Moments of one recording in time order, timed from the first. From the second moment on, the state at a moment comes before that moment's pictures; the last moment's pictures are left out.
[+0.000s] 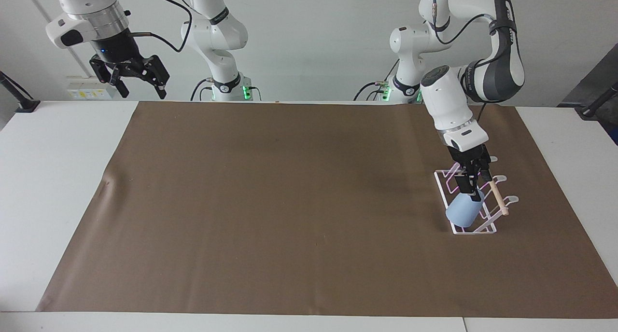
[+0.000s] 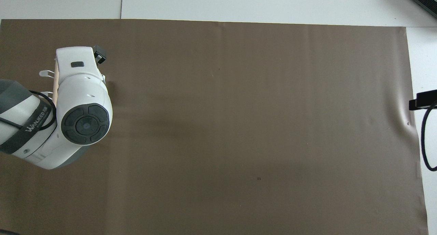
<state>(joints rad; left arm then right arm) 0.01 0.02 -0.32 -2.00 0.90 2.33 -1.68 -0.01 -0.07 -0.10 -1.55 0.01 1.51 0.02</state>
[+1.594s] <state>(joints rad) 0.05 -0.03 -0.18 -1.51 -0.02 1.48 -0.06 -0.04 -0.06 -0.04 -1.55 0.01 1.51 0.02</state>
